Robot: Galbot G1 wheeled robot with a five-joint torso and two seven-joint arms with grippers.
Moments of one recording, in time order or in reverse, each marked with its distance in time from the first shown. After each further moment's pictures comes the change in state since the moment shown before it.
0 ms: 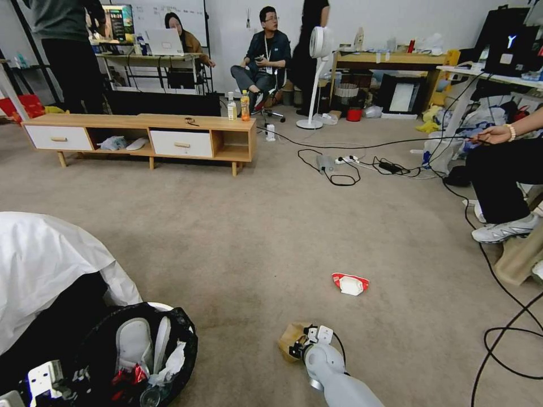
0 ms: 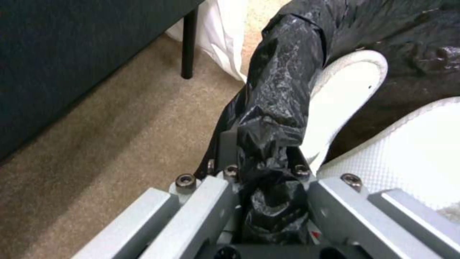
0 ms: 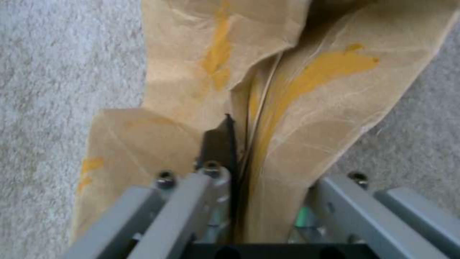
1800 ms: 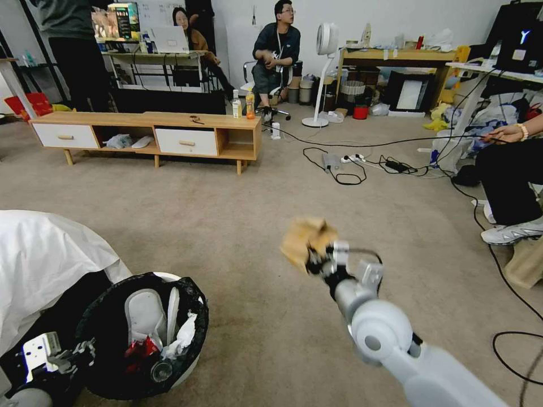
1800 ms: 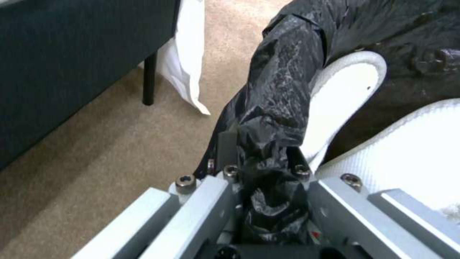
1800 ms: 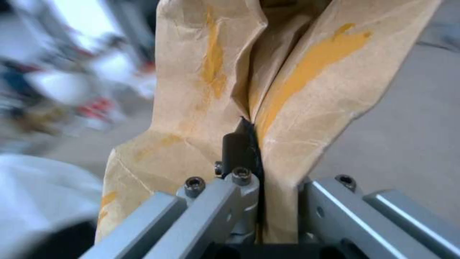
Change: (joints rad) left arm -0.007 0.106 -0.013 -0.174 -0.329 0.097 -0.187; right arm 0.121 -0.498 -0.136 1.136 0.156 0.182 0.062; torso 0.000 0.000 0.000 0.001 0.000
